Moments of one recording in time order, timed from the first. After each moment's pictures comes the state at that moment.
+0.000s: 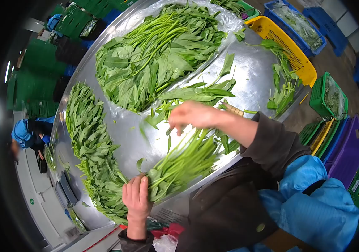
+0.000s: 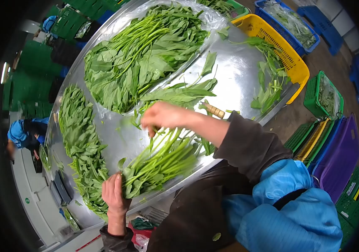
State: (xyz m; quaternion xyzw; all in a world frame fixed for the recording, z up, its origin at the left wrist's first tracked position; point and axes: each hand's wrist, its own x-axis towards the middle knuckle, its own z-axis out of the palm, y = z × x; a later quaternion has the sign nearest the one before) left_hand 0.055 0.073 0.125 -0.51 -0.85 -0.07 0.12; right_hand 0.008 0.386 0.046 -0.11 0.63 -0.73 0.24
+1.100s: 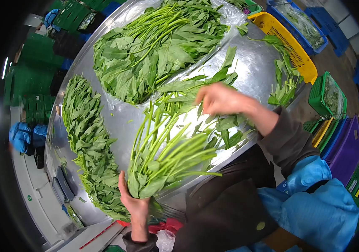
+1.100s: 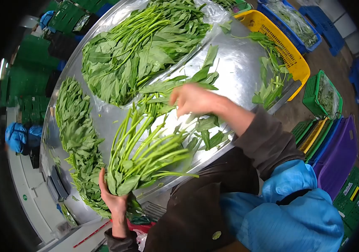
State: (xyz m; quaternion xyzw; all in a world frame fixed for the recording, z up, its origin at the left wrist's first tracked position) left_hand 0.087 0.054 0.106 -0.06 -0.89 -0.45 -0.07; right_hand 0.035 0.443 0.041 0.01 0.77 -0.59 0.23
